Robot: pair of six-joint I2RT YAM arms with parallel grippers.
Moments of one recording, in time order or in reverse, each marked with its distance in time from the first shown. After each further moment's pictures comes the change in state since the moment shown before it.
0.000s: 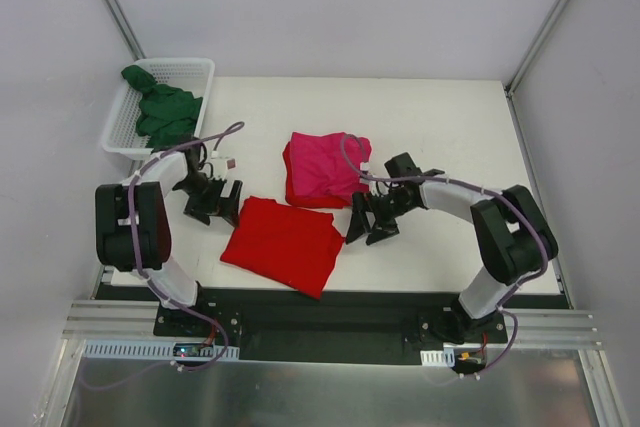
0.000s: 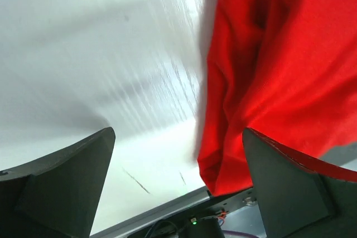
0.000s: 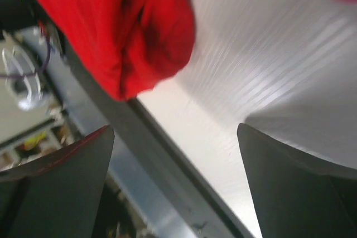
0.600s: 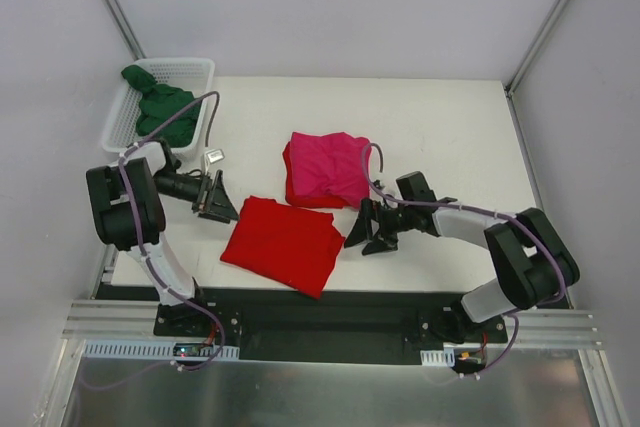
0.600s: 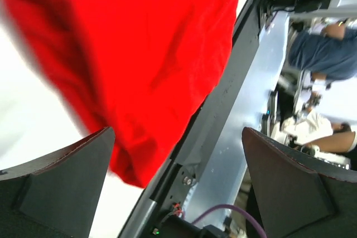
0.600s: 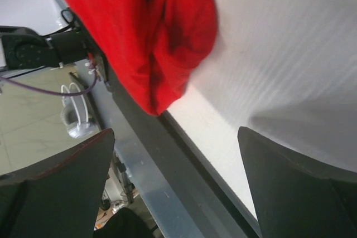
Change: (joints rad) left arm 0.204 0.149 0.133 -0.453 0.665 0.534; right arm -0.001 -0.193 -0.291 0.408 -0.019 0.363
